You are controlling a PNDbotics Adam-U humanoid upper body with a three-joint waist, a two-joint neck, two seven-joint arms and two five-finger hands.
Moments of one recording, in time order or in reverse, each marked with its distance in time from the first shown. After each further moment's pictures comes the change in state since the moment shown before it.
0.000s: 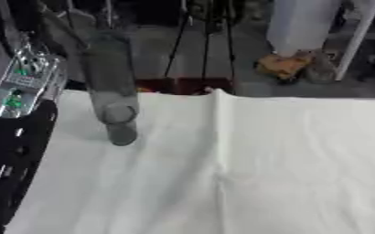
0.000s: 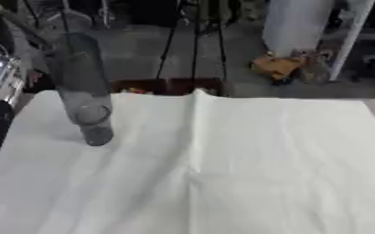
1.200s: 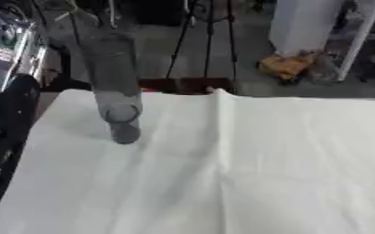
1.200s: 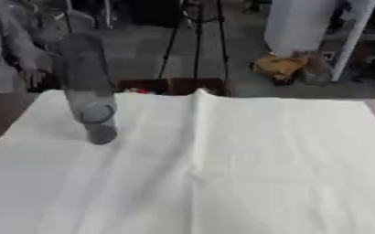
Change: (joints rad) left arm -0.011 0.028 0.009 -0.135 0.070 -0.009 -0.022; right arm 0.006 0.000 0.001 0.000 0.001 -0.002 0.004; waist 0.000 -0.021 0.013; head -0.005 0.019
